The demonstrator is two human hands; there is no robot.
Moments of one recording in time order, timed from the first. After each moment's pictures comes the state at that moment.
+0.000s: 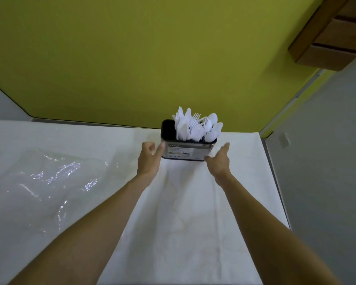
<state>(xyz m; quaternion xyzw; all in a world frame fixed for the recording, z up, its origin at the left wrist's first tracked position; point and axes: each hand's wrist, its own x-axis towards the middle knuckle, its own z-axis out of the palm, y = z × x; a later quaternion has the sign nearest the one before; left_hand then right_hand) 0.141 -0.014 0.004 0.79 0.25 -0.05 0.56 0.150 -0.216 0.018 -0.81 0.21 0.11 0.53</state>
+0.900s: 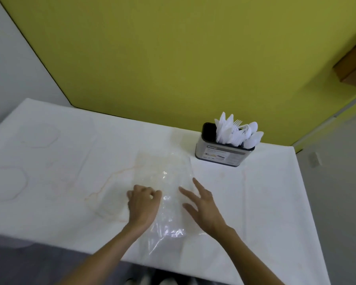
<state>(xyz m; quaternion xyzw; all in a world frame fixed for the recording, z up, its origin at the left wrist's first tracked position) -0.015 0.070 0.007 0.87 0.30 -0.09 0.37 0.019 -0.127 -0.027 -0.92 -0.21 0.17 0.27</state>
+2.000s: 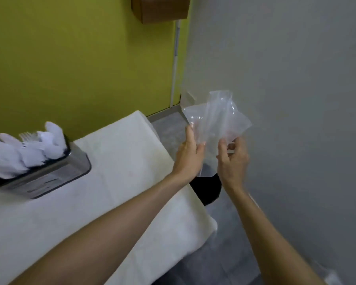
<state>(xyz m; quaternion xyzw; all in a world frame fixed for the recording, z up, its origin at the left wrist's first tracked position) 0.071 -0.408 0.053 0.78 -0.22 -0.19 0.55 0.002 -0.501 0.035 -0.77 0.34 -0.33 0.42</state>
